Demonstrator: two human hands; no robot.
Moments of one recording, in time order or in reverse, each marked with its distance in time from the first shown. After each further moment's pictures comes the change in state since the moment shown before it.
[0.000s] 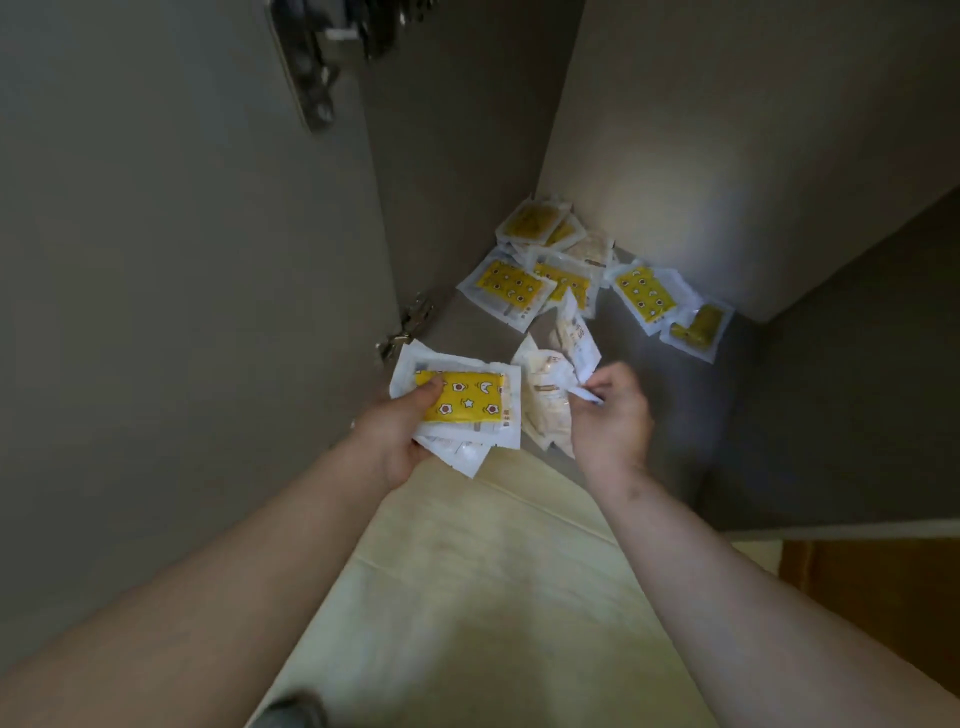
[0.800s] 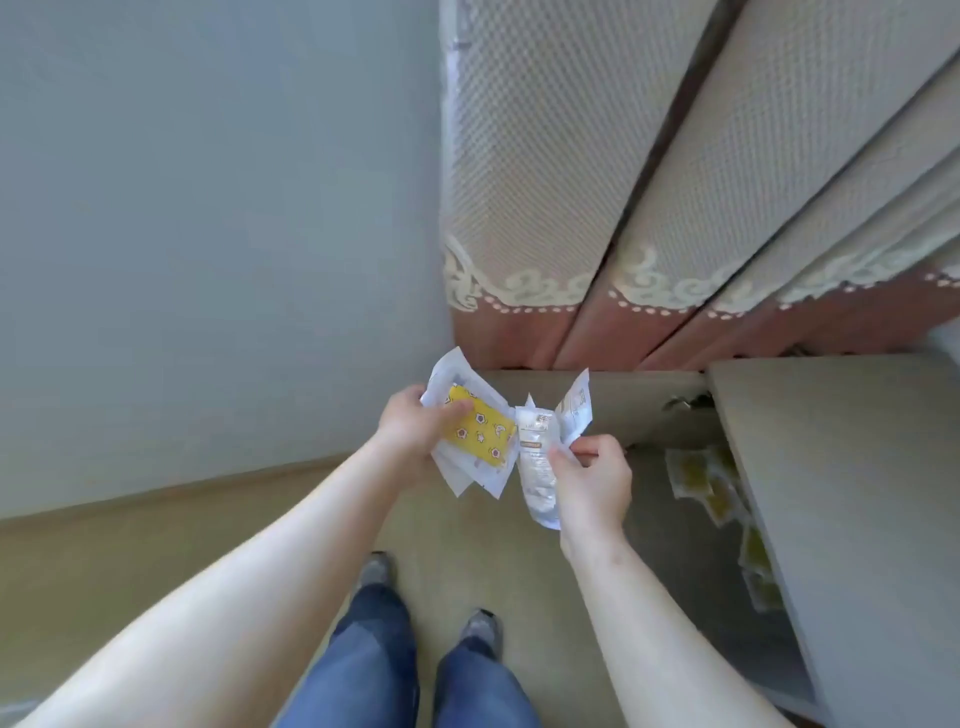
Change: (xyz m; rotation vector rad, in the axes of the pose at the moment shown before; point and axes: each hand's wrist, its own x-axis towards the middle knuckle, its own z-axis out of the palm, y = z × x) left_hand -0.582 0.149 -0.083 -0.229 0.705 0.190; right_hand -0.341 -0.388 -0.227 -0.028 -0.839 -0.121
